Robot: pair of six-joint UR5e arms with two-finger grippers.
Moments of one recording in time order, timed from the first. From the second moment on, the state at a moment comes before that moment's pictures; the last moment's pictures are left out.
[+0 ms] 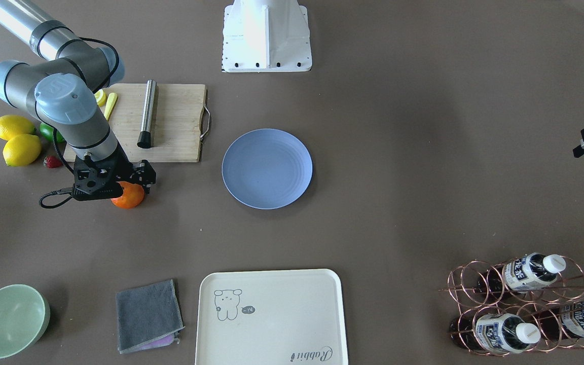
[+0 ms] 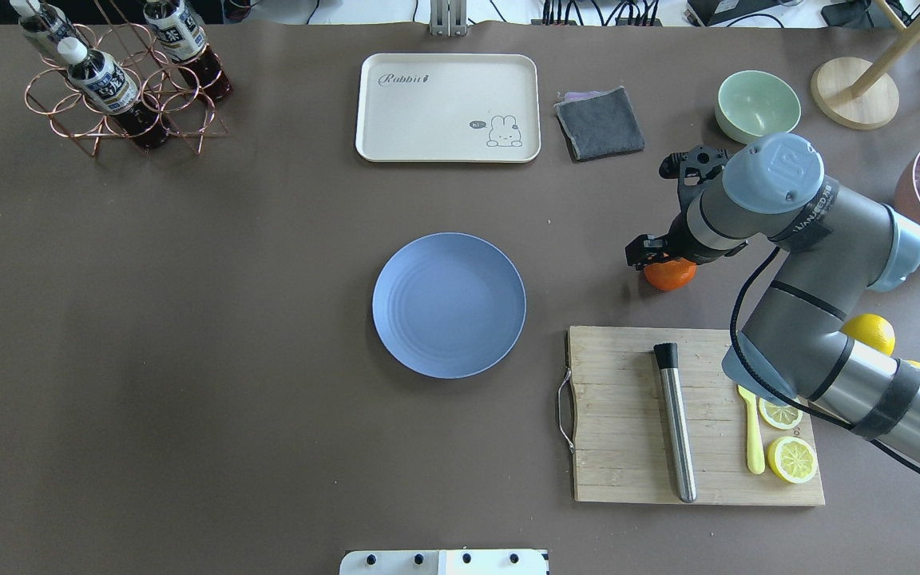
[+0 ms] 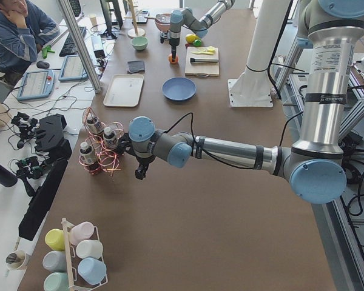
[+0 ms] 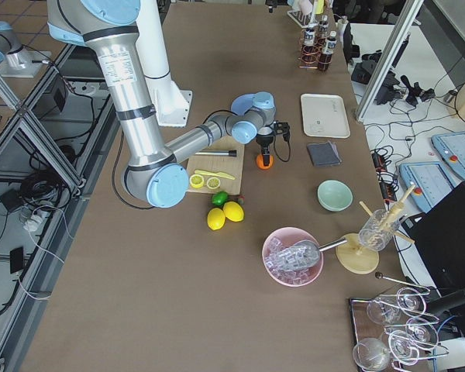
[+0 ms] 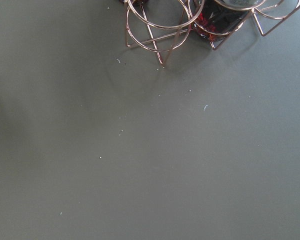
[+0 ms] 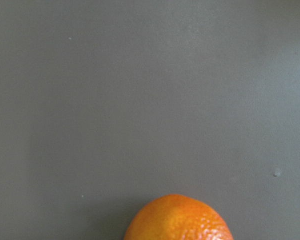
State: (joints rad) left arm -1.38 -1.62 -1.64 -1.87 -2.44 -0.13; right arm 0.73 -1.24 1.65 -1.30 1.93 0.94
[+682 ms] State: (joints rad) left arm -1.38 -1.62 -1.64 -1.87 -2.44 -0.13; right arm 0.76 -1.18 1.77 -1.40 1.97 1.05
